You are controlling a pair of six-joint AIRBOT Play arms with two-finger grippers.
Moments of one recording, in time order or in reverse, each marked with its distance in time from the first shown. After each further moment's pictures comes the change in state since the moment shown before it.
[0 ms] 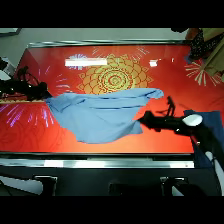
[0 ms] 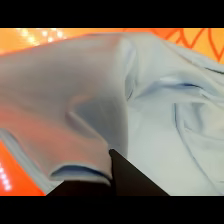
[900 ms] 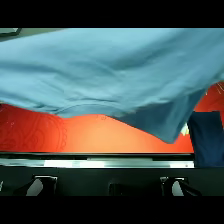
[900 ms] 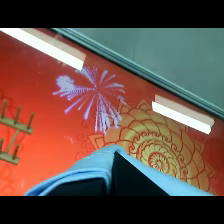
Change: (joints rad) left arm 0.286 0.779 0.238 -0.005 -0.049 -0.211; right arm -0.498 0.243 1.211 -0.366 0.093 0.323
